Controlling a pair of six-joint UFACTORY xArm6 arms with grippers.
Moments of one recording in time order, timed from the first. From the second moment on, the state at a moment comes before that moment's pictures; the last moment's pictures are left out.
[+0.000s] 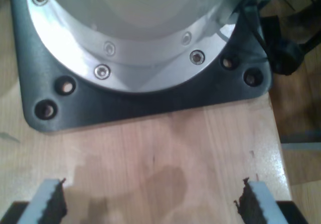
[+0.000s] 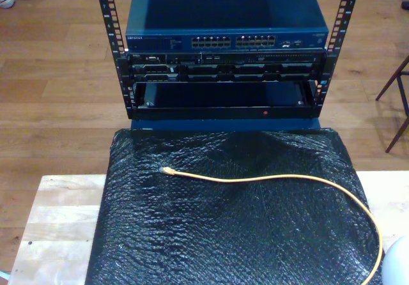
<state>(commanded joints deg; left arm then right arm) 78.0 -29.8 -6.1 3.0 62.4 -184.8 -88.7 -39.7 1.2 7.2 49.4 -188.1</state>
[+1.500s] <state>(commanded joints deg) 75.6 -29.8 -20.6 3.2 81.1 -186.1 -80.3 -32.7 -29.5 8.5 77.2 -162.2</state>
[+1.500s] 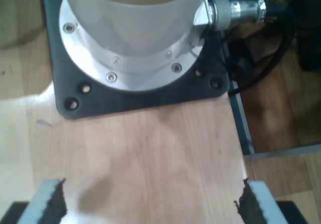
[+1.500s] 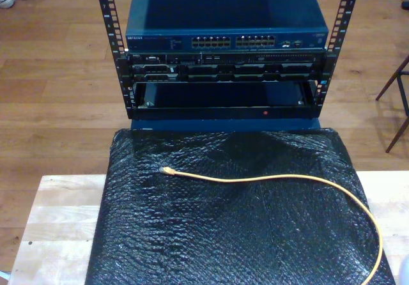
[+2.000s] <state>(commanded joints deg) 62.1 -29.5 -27.6 0.3 88.3 -200.1 -70.3 -24.8 -42.8 12.6 87.2 -142.9</state>
